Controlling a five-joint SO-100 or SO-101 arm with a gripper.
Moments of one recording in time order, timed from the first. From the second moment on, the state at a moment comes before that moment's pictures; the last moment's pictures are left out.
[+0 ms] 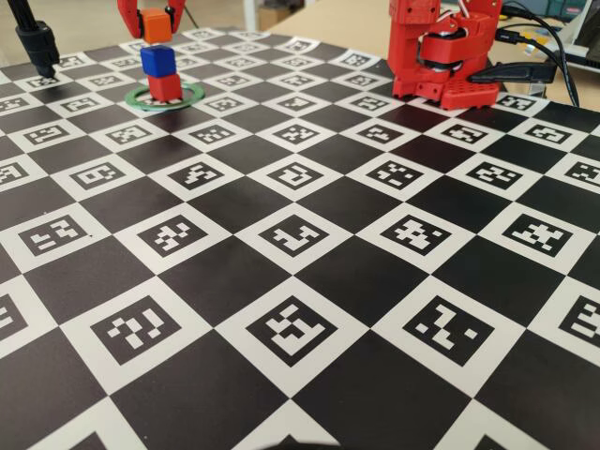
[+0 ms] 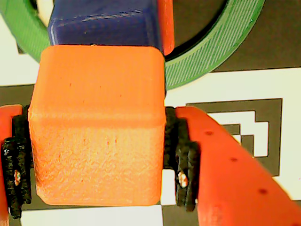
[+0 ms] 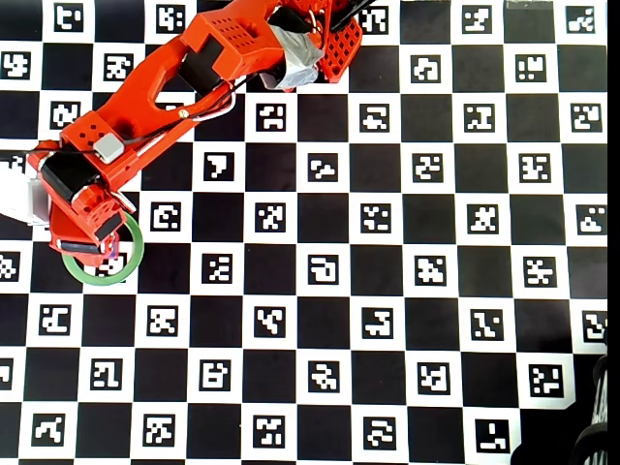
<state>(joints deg) 46.4 48.2 32.2 99.8 -41.7</state>
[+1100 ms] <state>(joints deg) 46.4 48.2 31.1 99.8 -48.7</state>
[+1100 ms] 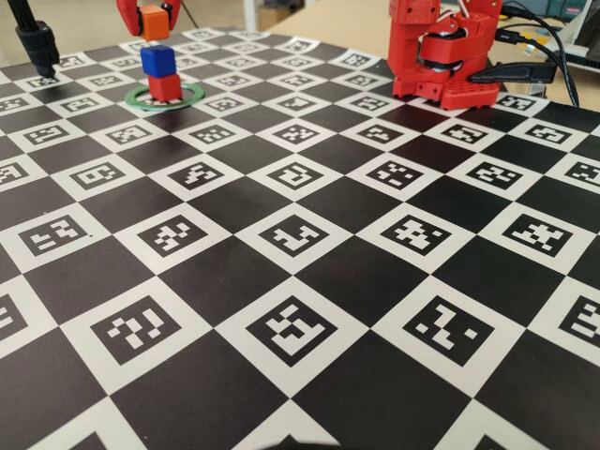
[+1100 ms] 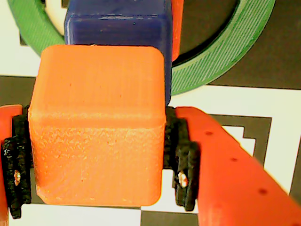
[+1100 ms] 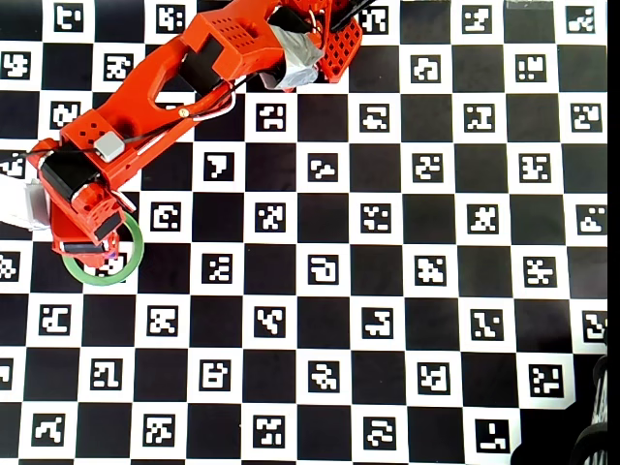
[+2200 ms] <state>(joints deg) 46.4 48.0 31.1 99.8 -49.3</state>
